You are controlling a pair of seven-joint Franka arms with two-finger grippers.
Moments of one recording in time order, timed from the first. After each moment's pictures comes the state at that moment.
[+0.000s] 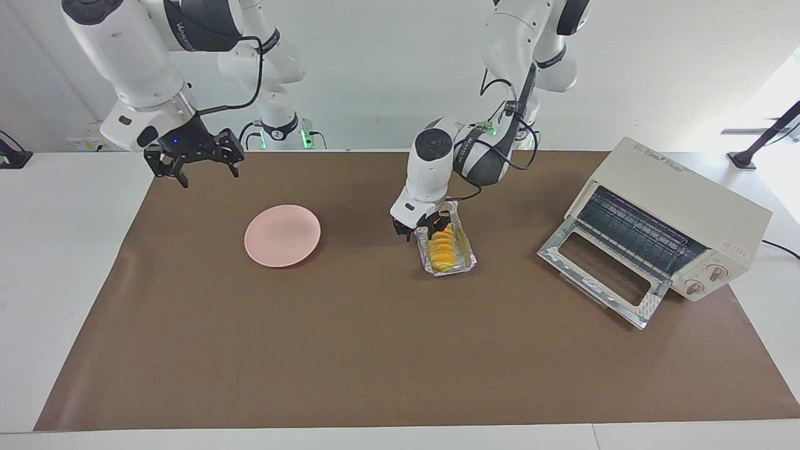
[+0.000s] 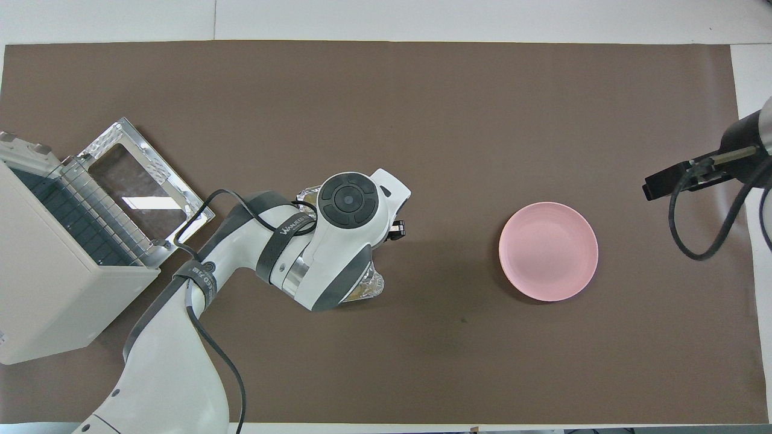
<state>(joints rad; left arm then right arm) -0.62 0.36 -0.10 -1.84 -0.02 2.18 -0.72 -0.05 0.02 0.07 -1.56 0.00 1.51 -0.21</state>
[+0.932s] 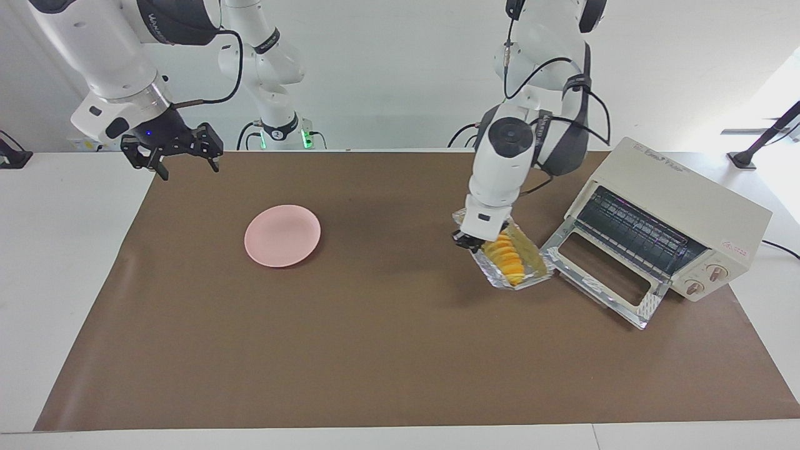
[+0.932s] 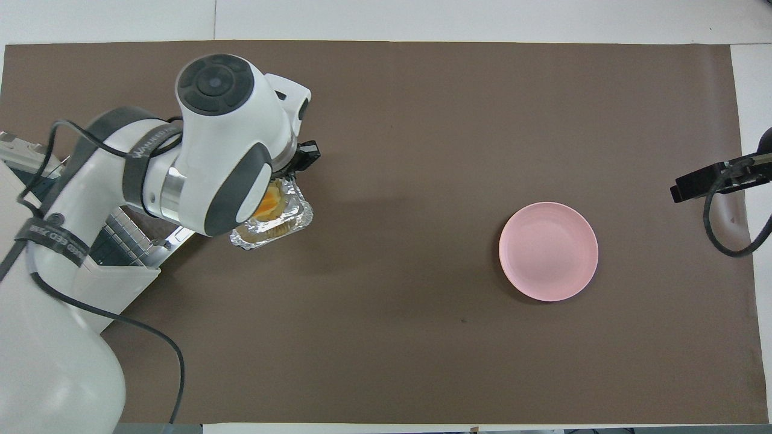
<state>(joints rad) -0.46 0.34 0.03 -1.57 0.04 1.90 -0.77 -0.10 0.02 0.07 -1.56 0.00 1.50 -0.21</state>
